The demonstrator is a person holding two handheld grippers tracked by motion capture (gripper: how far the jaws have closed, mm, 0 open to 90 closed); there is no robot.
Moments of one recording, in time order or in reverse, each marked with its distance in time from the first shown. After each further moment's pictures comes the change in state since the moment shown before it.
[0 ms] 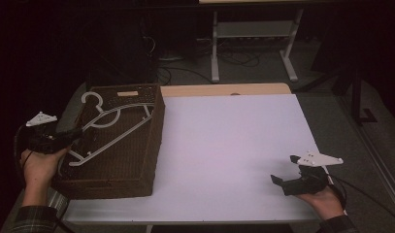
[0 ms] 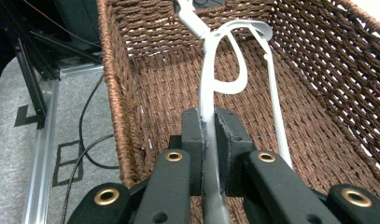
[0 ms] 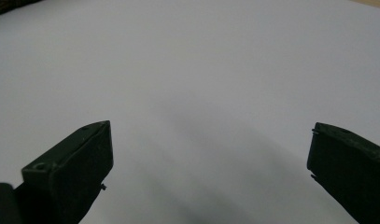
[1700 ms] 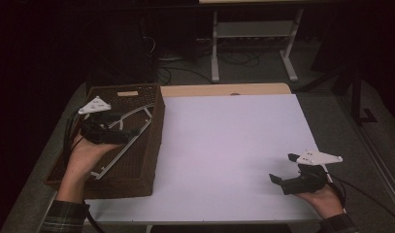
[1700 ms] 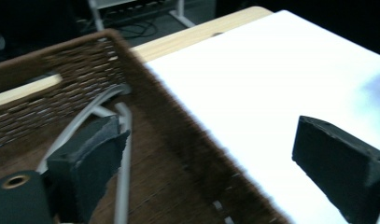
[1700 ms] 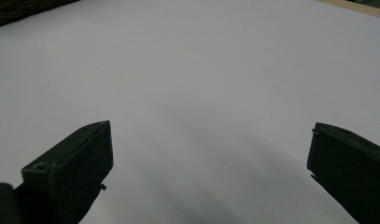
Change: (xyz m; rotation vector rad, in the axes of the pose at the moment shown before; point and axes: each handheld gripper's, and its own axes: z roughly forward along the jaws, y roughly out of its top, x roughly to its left) left arm -0.138 0.062 0.022 -0.071 -0.309 0.176; right arm 0.001 0.007 0.000 -0.016 0.030 -0.019
